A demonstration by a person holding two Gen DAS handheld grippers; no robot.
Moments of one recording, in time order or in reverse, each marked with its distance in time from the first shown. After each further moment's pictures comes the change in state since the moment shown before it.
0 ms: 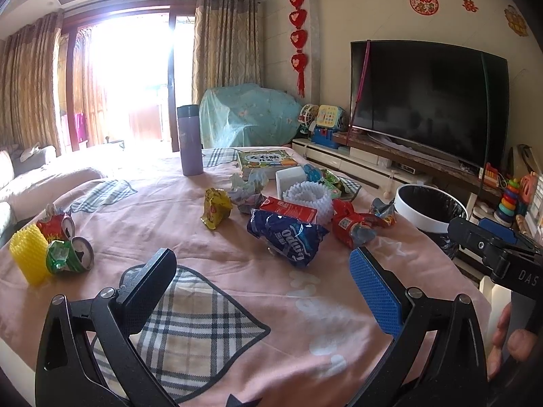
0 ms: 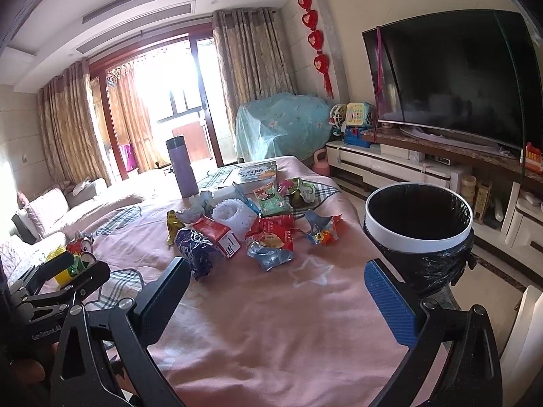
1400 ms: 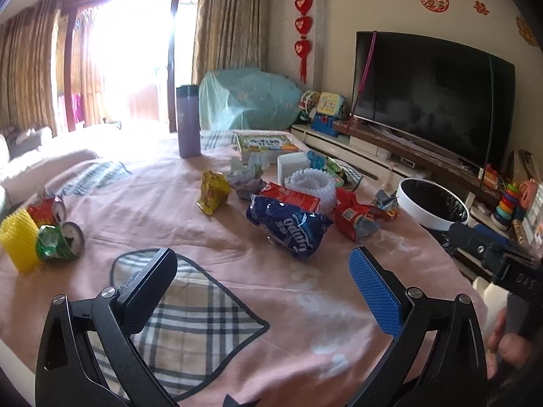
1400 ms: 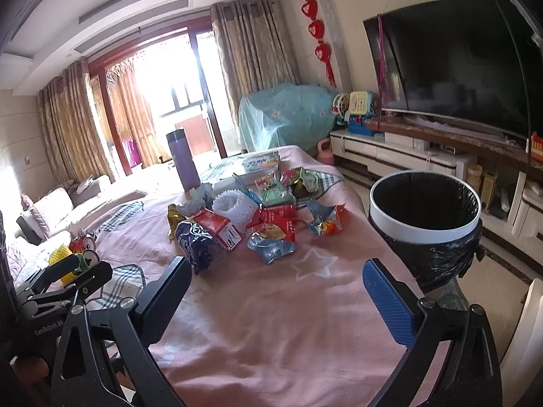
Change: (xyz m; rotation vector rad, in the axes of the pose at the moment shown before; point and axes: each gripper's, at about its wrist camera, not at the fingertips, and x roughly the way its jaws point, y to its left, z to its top) left arm 0.022 0.009 0.002 -0.048 0.087 -0.029; right arm 0.016 -0.008 -0.002 0.019 0.058 0.033
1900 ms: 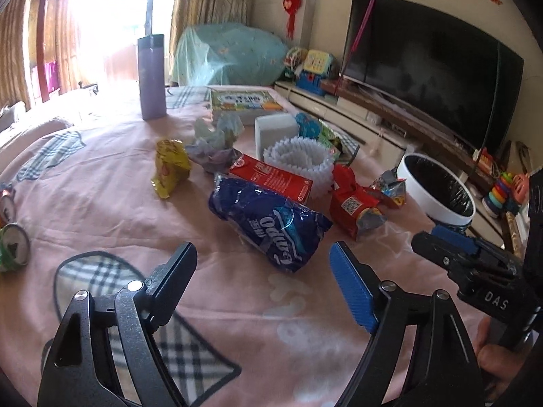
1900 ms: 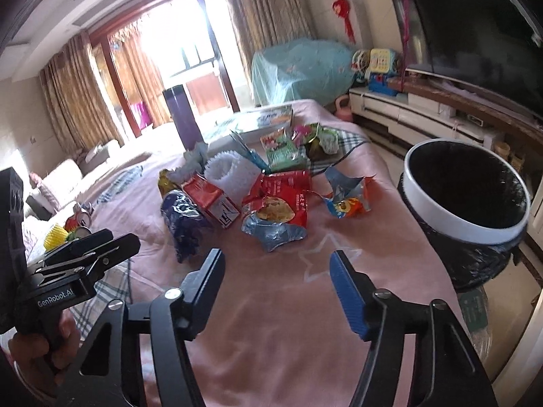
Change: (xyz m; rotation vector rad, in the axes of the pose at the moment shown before) left arm 0.091 -0.016 0.019 -0.001 0.210 -0.080; right arm 0.079 -0.011 0.010 -0.027 0.206 0.070
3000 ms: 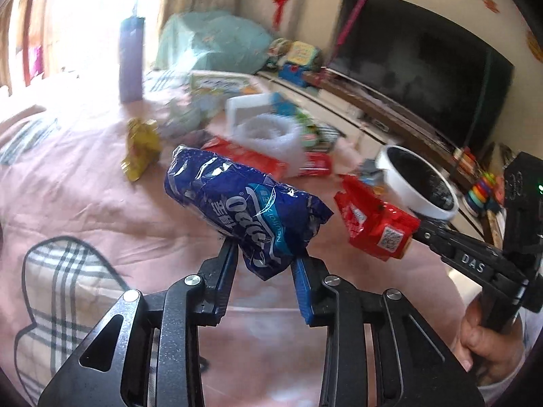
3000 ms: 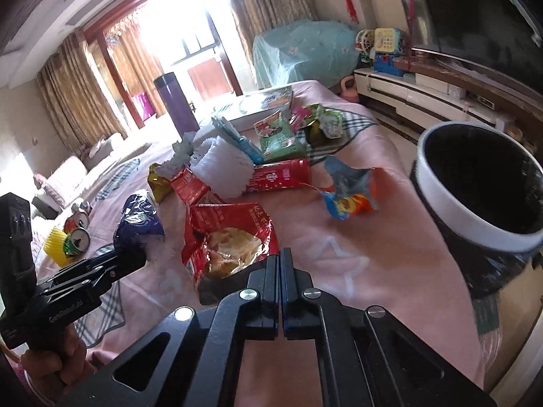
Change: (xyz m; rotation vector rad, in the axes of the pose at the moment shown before) left arm -0.007 -0.008 -0.007 -0.006 0.028 -0.114; right arm 0.007 -0.022 0.003 0.048 0.049 0.035
